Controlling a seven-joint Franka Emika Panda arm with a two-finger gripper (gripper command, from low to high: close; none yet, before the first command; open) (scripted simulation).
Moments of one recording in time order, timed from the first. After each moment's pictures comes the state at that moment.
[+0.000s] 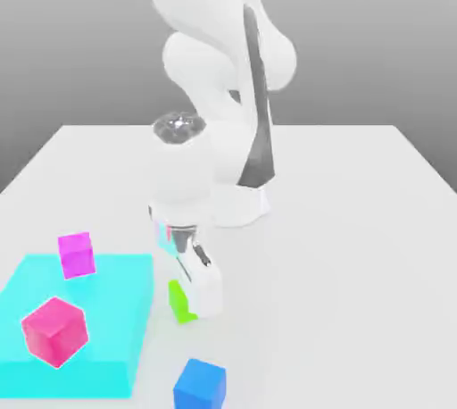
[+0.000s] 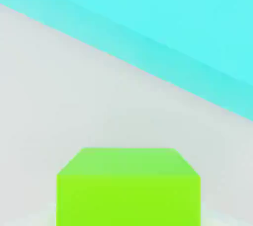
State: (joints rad) arm -0.25 0.09 0.05 -2.92 -0.03 3.01 1.75
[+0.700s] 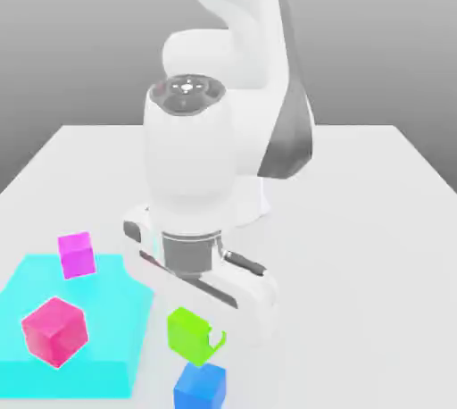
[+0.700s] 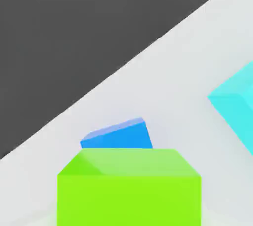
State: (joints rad) arm -0.18 0.26 0.10 -2.44 -0.06 2.70 1.40
